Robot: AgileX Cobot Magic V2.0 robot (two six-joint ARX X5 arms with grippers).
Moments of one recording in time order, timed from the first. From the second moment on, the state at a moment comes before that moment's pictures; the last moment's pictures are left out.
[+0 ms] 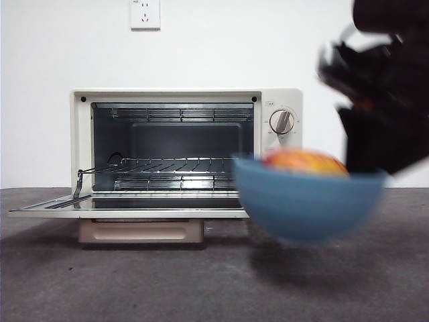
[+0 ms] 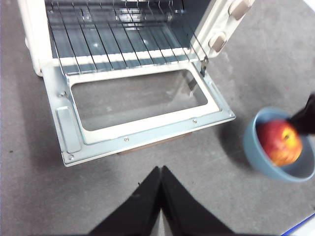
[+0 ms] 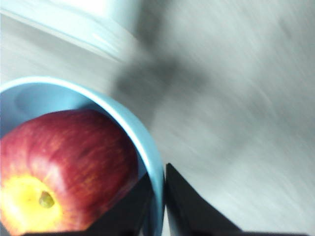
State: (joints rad) left arm -0.40 0.61 0.82 -0.79 0.18 -0.20; right arm 0.48 1.30 0.82 -0.62 -0.31 0.25
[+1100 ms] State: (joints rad) left arm -0.40 0.64 0.82 -0.79 0.18 -0.17; right arm 0.60 1.87 1.56 -0.54 -0.09 0.74
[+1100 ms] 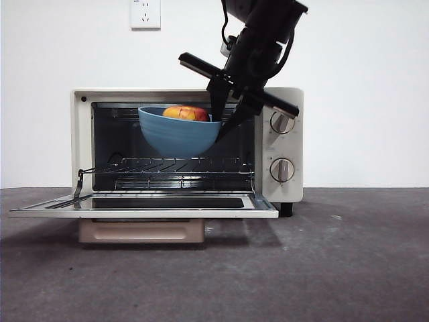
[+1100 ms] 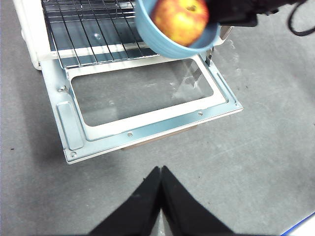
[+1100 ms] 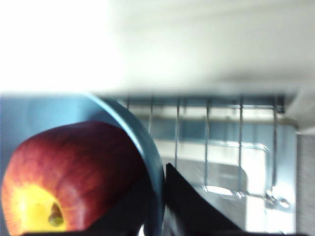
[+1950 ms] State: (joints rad) left arm -0.40 0.64 0.82 -0.80 0.18 -0.14; right arm 0.60 1.92 1.56 -0.47 0.07 0.97
